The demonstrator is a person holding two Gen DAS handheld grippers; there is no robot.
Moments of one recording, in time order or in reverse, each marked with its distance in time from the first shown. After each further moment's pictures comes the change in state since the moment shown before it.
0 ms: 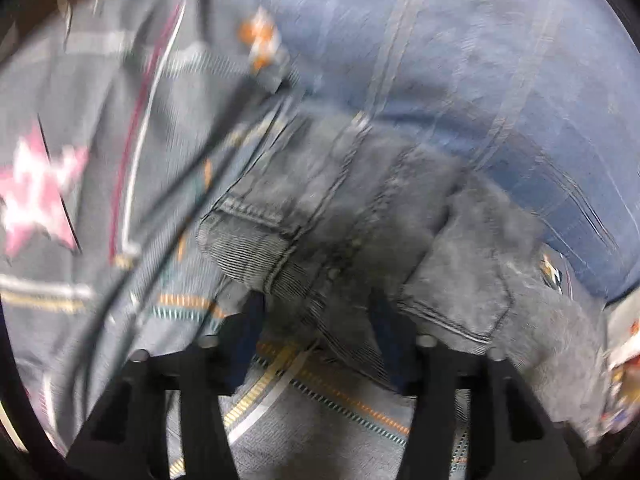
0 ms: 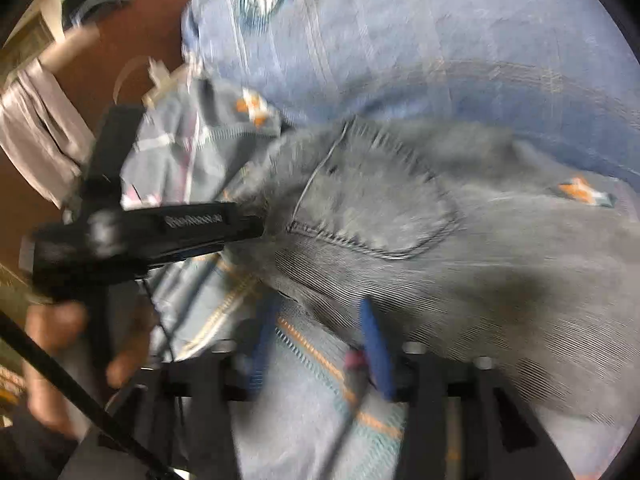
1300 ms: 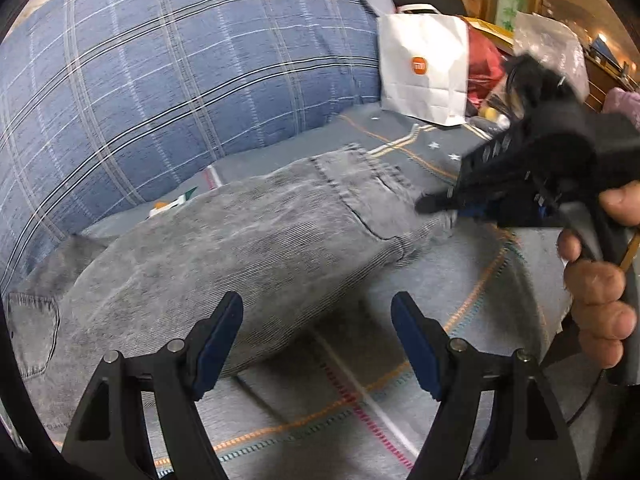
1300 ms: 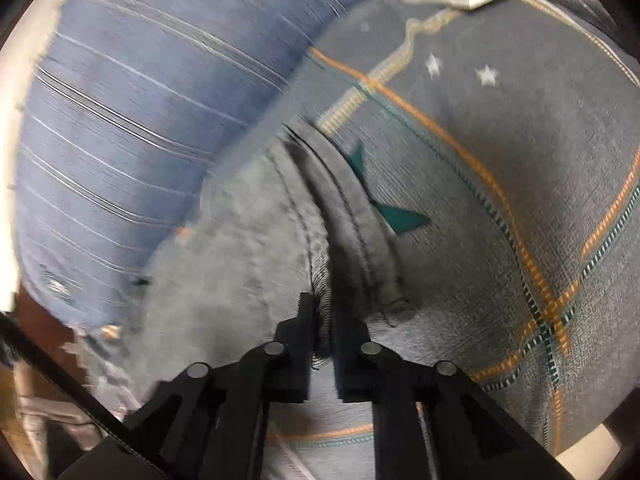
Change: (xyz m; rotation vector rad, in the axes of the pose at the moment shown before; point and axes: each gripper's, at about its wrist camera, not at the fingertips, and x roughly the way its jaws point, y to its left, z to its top) left arm -0.042 -0.350 -0.208 0.935 -0.103 -0.411; right arm -0.203 -0.343 -0.117 0.941 -0.164 -0.176
